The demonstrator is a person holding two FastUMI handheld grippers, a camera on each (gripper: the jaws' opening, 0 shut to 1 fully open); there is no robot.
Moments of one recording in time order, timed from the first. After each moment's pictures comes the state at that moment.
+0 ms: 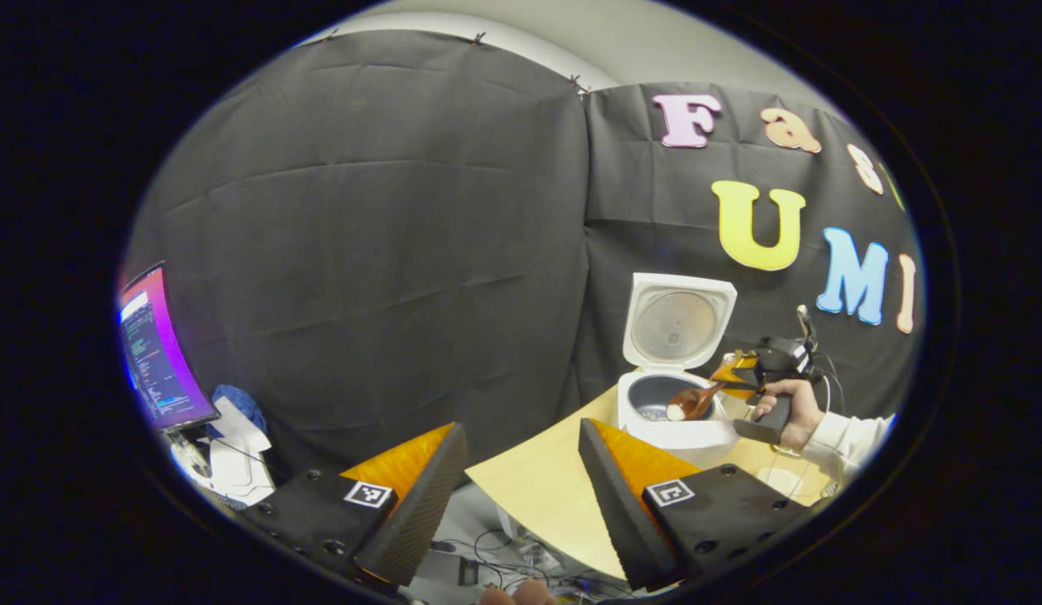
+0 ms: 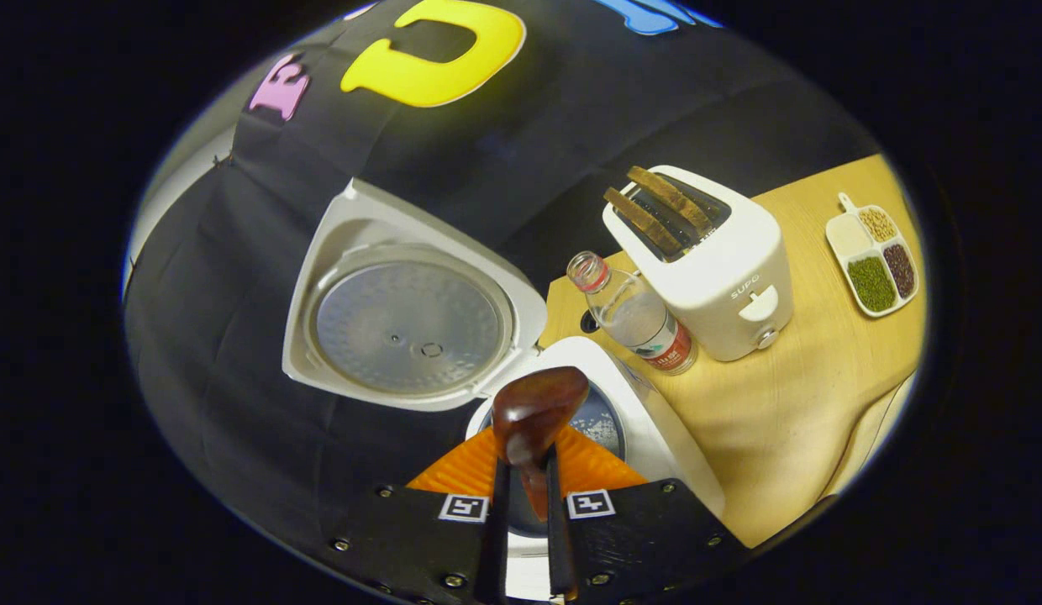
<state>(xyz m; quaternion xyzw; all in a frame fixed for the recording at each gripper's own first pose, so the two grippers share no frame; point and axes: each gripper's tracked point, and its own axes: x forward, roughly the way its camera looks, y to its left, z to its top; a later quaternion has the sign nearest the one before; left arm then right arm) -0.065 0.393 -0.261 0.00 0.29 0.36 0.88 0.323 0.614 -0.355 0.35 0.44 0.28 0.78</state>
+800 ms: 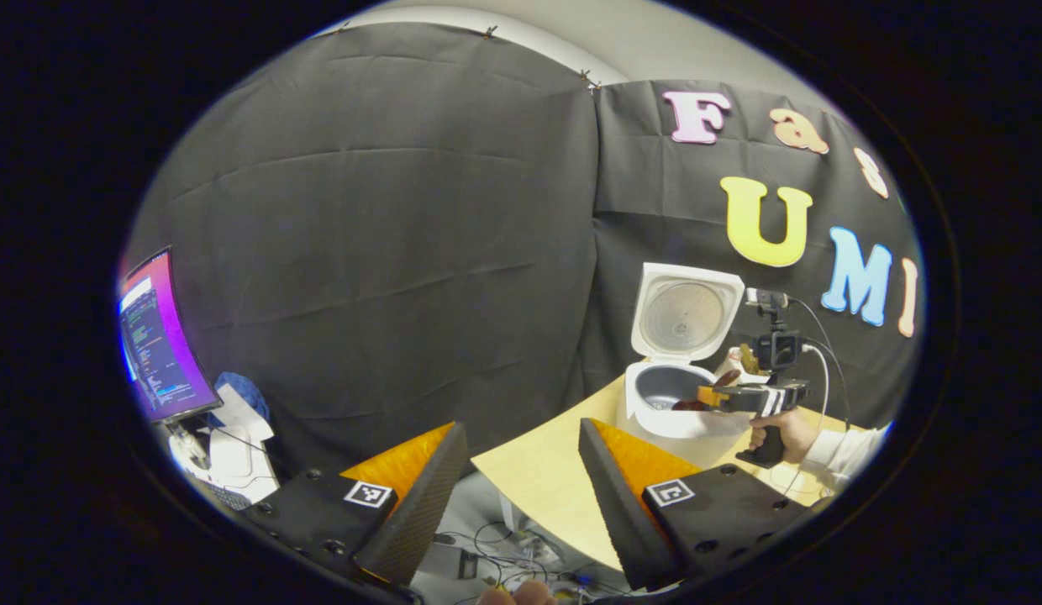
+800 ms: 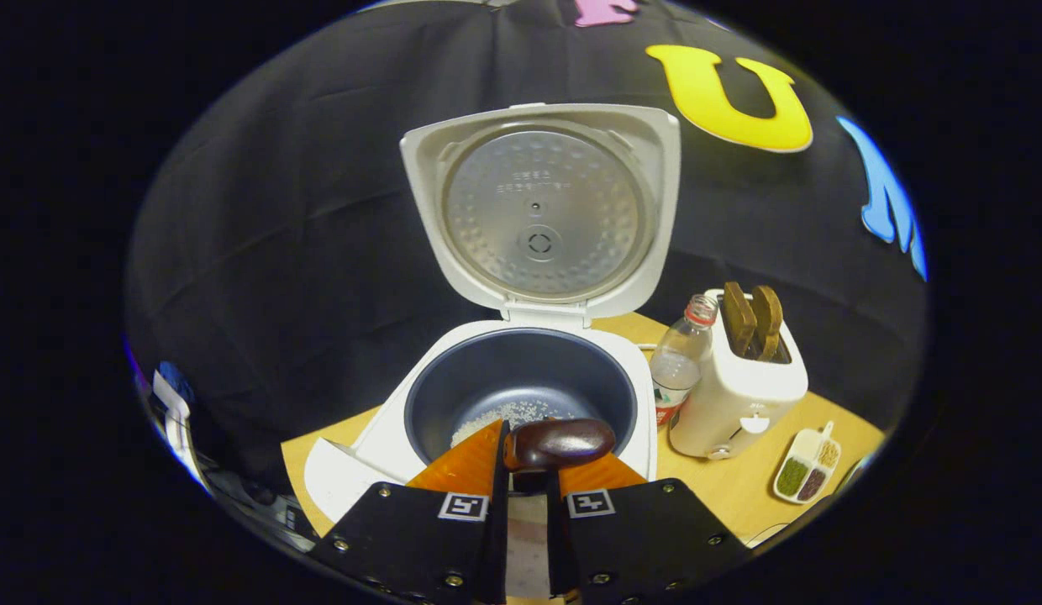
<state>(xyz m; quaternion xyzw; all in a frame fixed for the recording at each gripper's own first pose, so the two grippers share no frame) -0.085 0.390 -0.272 -0.01 0.30 0.37 0.88 0.264 0.634 -0.368 -0.06 0.27 0.42 0.87</state>
